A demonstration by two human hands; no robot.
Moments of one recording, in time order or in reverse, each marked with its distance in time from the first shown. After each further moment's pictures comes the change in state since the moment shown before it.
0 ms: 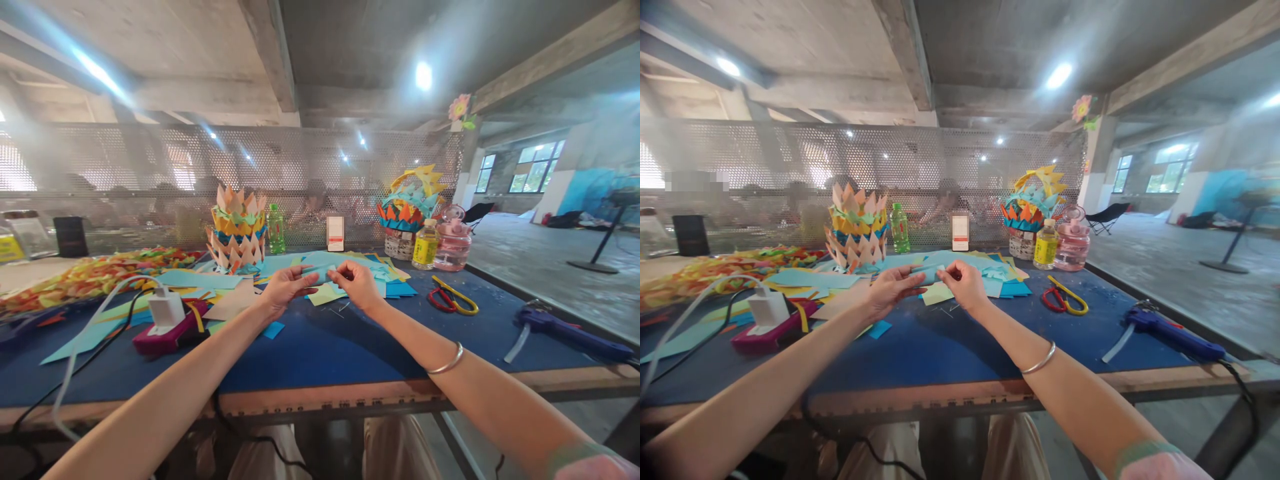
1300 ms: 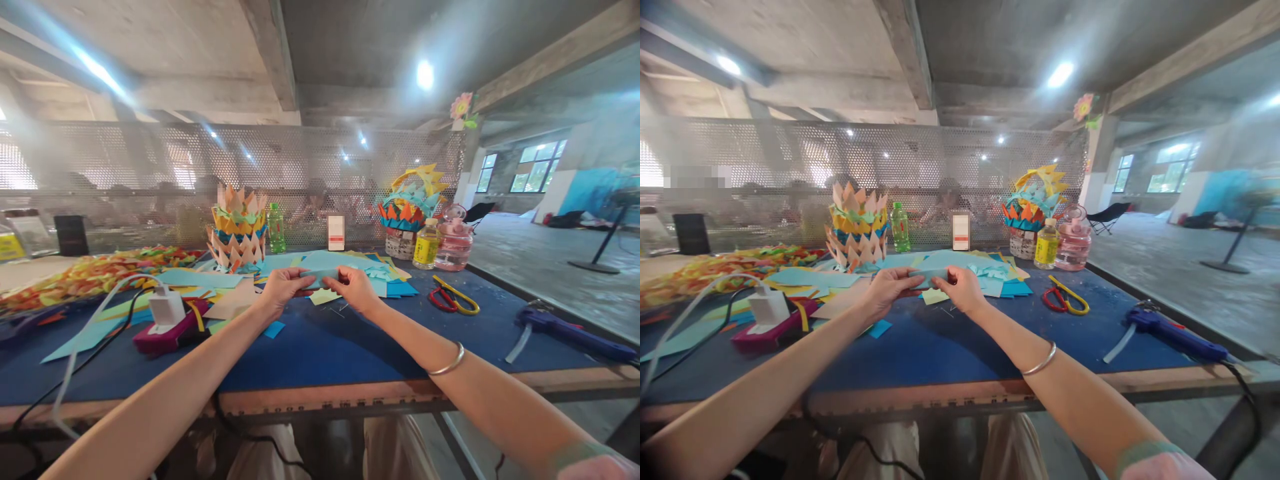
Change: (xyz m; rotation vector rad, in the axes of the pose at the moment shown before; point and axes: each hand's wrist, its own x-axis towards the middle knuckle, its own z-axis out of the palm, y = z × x) left_hand -0.001 0.000 0.000 0.144 0.108 -0.027; right_hand -0.002 0.005 0.006 0.109 -0.163 0.038
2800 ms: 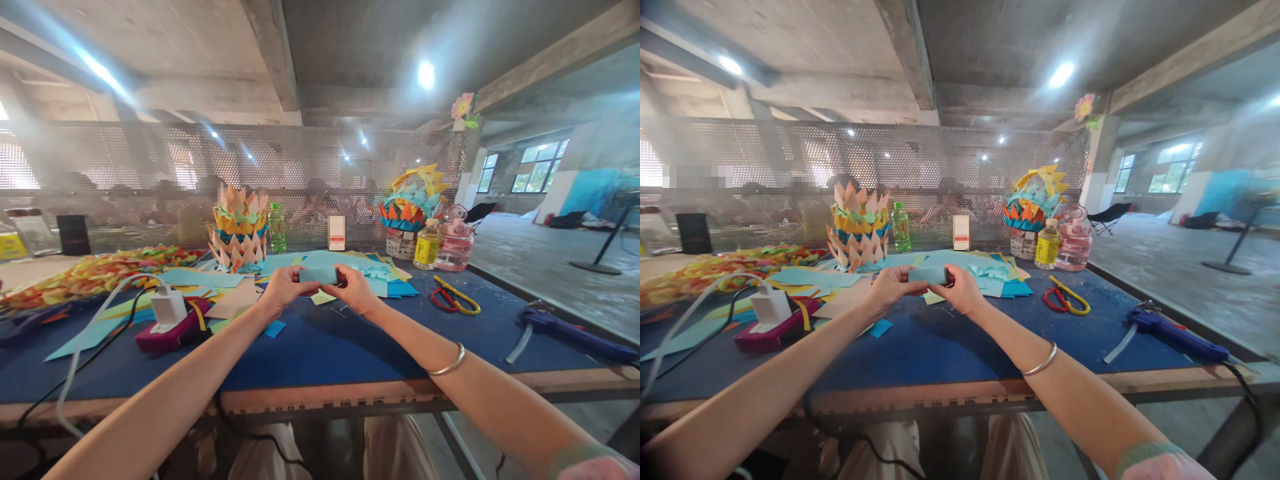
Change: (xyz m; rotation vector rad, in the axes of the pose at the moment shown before) left_hand 0.005 -0.003 -0.003 0.100 -0.066 0.079; right_hand 0.000 0.002 0.004 0.043 -0.055 -0.022
